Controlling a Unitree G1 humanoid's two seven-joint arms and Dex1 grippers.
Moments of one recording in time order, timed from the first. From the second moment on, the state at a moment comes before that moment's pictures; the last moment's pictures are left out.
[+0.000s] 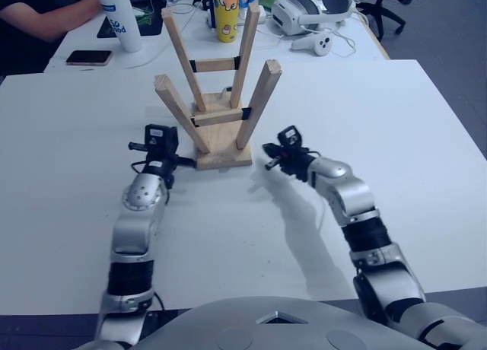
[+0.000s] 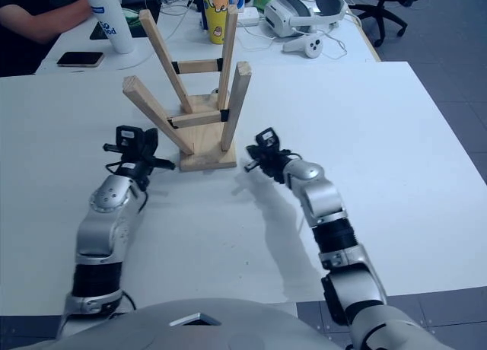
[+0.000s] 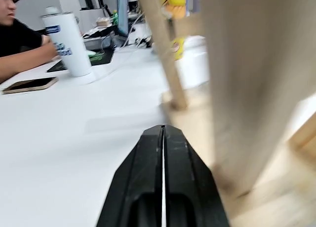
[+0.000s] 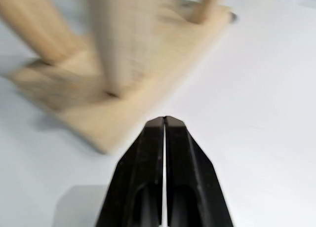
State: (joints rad) left arm -0.05 0.25 0.05 -0.24 -0.06 0.46 -0.18; right arm -0.42 -0.29 0.14 0.25 0.18 0.45 0.50
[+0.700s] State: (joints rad) left arm -0.23 0.52 -0.19 -0.01 -0.05 0.43 -0.68; right arm -0.88 -0.20 0.05 0.91 0.33 0.17 1.35
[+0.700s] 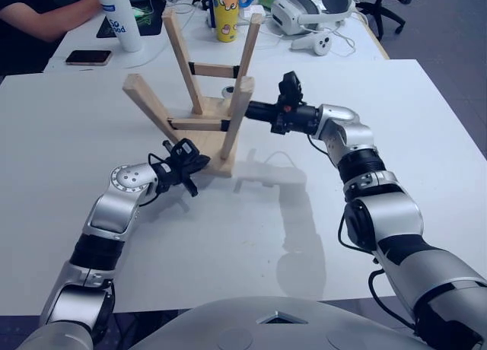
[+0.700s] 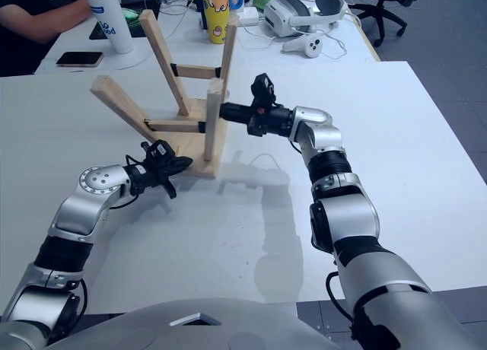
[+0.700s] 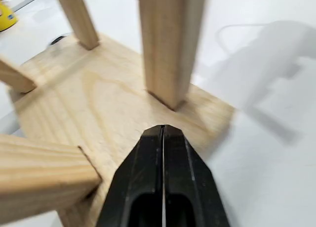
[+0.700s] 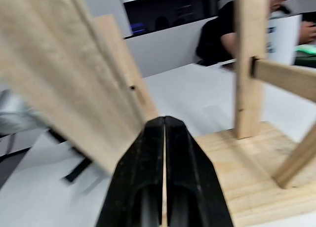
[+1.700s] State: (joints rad) left arm -0.17 0.62 -0.03 -0.06 -0.30 0.54 -0.90; right arm -0.90 -0.06 0.04 0.99 0.21 -0.20 1.03
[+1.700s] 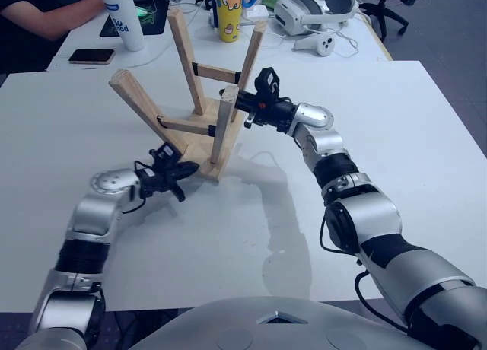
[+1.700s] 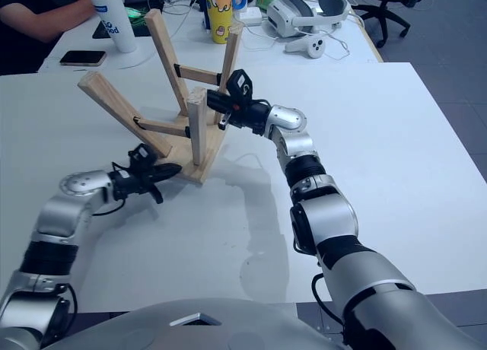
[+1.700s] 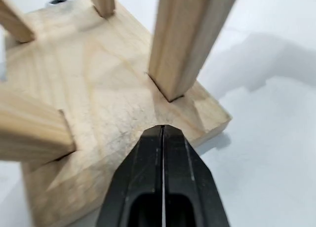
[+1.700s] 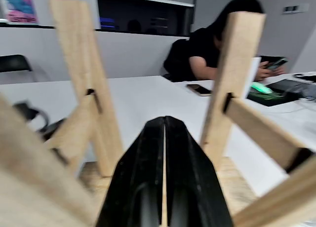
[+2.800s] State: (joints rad) left arm -0.23 0.55 -0.18 0.11 -0.05 0.43 -0.67; right arm -0.27 0.08 0.22 0.11 0.13 0.30 0.67
